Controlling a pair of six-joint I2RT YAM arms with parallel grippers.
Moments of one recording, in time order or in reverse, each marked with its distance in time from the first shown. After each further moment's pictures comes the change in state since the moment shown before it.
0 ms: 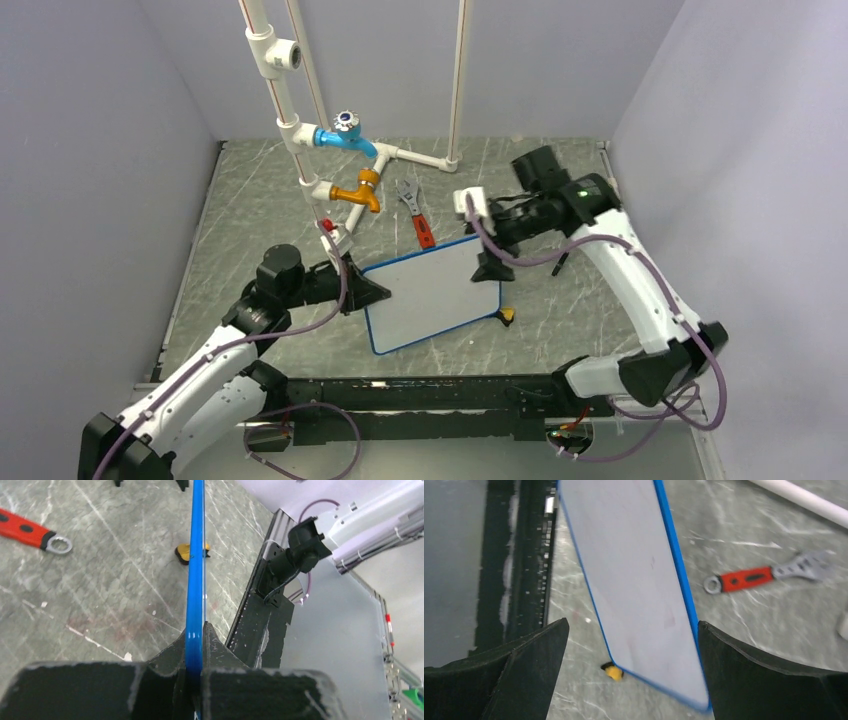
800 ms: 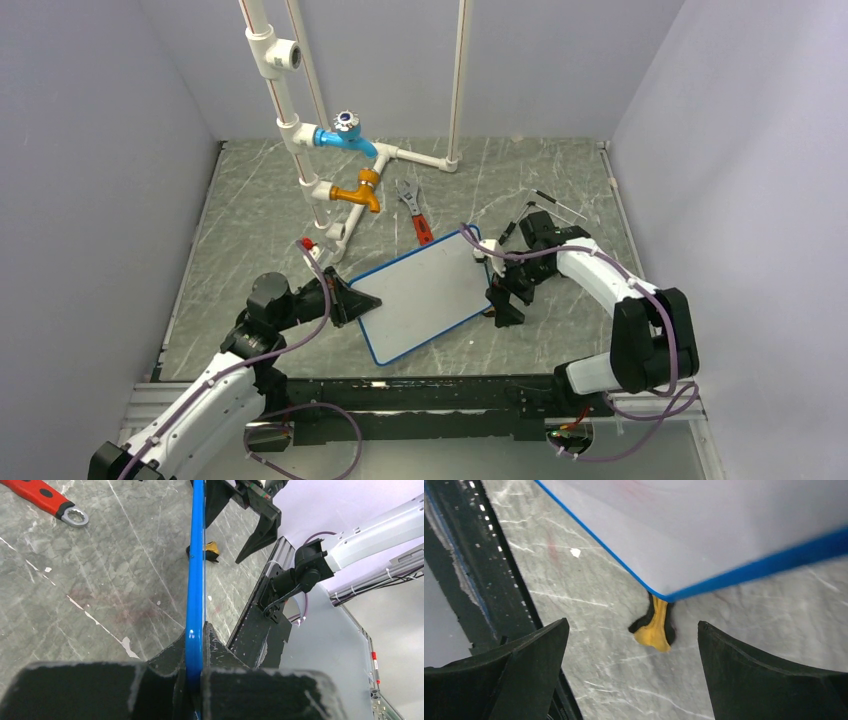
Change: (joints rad) left arm 0.040 -0.159 -0.212 0.141 -0.062 -0.171; right arm -0.138 0.086 -0.700 0.352 0.148 0.128
